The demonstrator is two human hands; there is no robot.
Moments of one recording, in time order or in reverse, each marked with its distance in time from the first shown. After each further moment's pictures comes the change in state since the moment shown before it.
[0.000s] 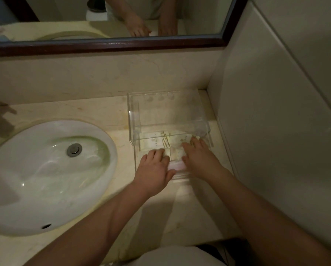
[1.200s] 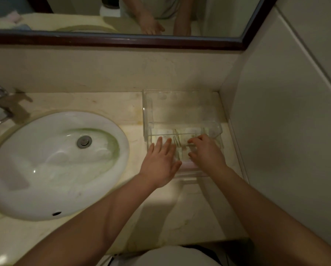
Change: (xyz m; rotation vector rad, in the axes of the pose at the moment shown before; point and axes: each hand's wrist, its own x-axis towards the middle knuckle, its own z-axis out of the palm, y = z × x) left_hand -0.002 -0.017 -0.009 -0.080 -0.051 -0.044; right_hand 0.013 -0.013 0.004 0.122 0.239 -0.024
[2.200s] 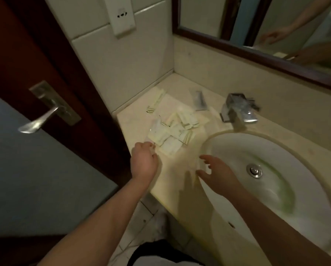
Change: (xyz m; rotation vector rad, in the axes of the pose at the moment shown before) left_hand -0.403 -0.394 -0.041 -0.343 0.745 -1.297; right_hand -0.054 -0.501 0.177 0.125 -0.443 -0.659
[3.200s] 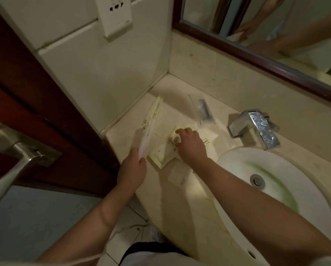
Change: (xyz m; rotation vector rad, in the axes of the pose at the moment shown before) left_hand 0.132 -0.053 -0.013 -0.209 -0.350 -0.036; right_hand 0.207 -0.096 0.041 -0.333 0.181 -0.024
